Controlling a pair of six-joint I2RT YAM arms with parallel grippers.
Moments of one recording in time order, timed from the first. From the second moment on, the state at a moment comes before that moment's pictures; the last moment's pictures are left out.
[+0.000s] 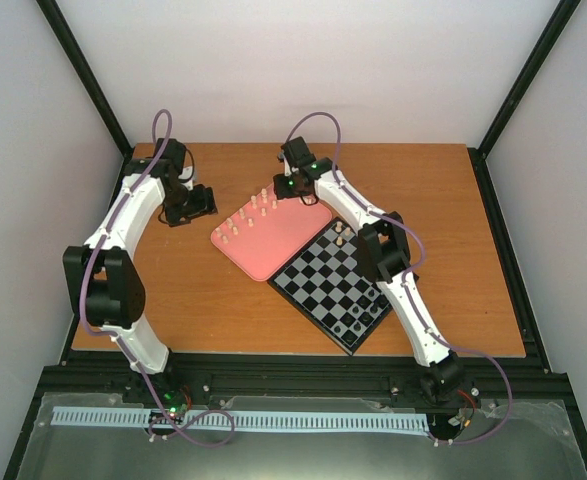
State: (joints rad) left arm -0.08 1.72 1.54 -1.07 0.19 -0.34; right arm 0.56 2.64 2.50 -0.77 -0.12 0.27
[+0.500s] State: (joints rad) left arm -0.08 1.73 1.54 -1.07 0.20 -0.34; right arm 0.56 2.71 2.52 -0.75 -0.13 0.26
